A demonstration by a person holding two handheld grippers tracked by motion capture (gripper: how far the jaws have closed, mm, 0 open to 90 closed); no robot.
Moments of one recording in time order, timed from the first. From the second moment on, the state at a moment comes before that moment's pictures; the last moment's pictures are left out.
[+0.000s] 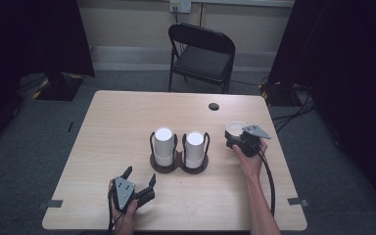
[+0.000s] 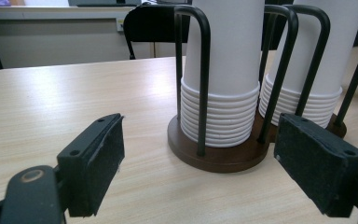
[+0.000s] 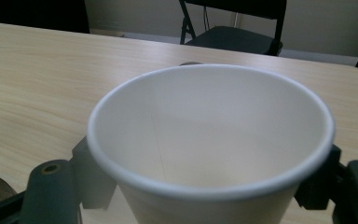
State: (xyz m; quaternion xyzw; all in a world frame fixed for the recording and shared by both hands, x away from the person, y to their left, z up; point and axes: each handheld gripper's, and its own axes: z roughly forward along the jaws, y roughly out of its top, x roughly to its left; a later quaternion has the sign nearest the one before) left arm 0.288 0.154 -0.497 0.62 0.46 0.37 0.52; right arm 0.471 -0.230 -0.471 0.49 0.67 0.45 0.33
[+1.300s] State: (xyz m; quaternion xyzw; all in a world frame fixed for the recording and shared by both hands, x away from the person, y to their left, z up) left arm 0.288 0.154 -0.497 0.61 0.46 0.38 0.52; right arm 0.466 -0.231 -0.493 0.52 0.68 0.43 0.29
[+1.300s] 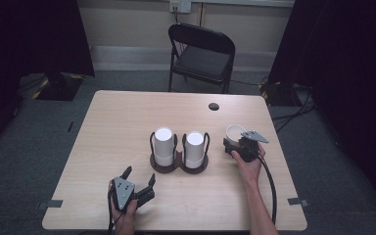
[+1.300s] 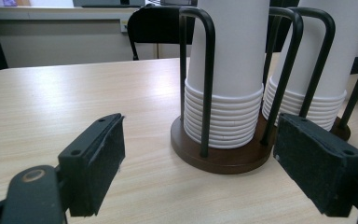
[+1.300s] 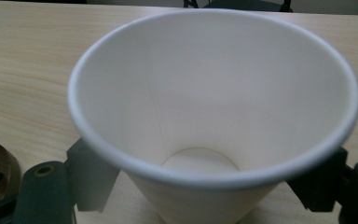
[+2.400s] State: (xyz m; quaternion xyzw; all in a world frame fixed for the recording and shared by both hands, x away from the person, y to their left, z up) left arm 0.288 0.153 -0.497 0.61 0.47 0.38 0.51; right arm 0.435 -0.237 -0.479 0.53 0.66 0.45 0.28
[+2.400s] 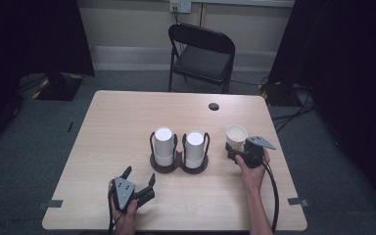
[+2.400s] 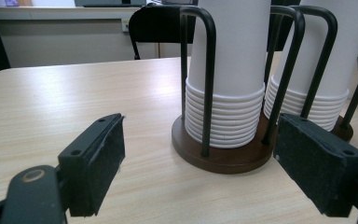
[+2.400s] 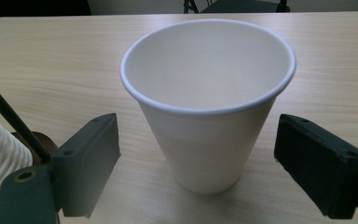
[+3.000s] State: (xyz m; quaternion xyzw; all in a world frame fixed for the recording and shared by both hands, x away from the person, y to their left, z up) left arm 0.289 0.154 -0.497 0.61 0.48 0.38 0.51; right arm 0.391 -0.226 -0.460 0.51 0.64 0.47 0.33
